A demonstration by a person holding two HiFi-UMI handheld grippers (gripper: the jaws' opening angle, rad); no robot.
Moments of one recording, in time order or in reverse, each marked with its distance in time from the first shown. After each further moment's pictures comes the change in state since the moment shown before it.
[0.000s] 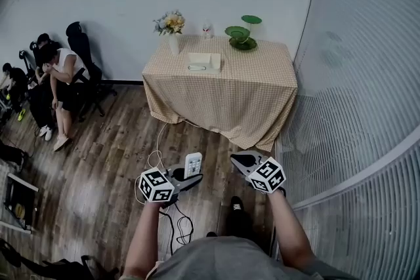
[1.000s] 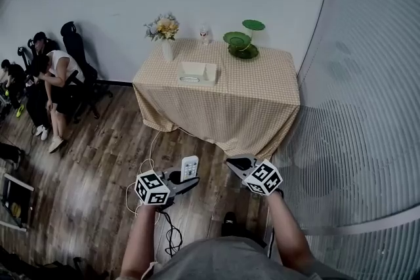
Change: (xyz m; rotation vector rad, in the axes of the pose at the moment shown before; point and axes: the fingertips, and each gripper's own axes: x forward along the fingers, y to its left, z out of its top) left arm 0.089 0.101 0.049 -0.043 -0.005 0.023; right arm 0.035 -0.139 -0.003 -0.049 0.062 0.096
